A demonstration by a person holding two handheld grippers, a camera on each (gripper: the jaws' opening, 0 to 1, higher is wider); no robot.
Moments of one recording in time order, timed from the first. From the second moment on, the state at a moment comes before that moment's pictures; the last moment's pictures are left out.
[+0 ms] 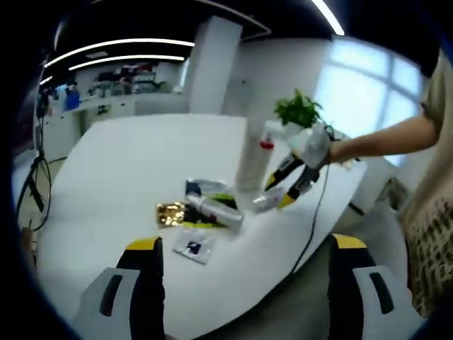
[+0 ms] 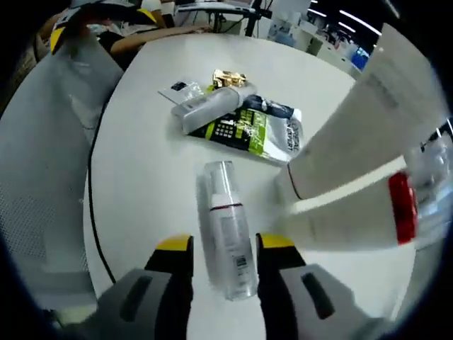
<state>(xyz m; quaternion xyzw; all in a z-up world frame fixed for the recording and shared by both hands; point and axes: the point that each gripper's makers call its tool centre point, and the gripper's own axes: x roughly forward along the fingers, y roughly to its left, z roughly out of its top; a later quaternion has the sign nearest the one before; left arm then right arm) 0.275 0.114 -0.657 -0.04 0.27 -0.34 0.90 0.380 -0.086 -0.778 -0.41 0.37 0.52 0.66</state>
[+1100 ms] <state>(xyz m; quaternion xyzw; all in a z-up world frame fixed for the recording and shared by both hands) 0.277 0.108 -0.658 -0.06 0.28 -0.34 0.89 0.365 -0.078 -0.760 -0.25 0.36 0.48 0.76</state>
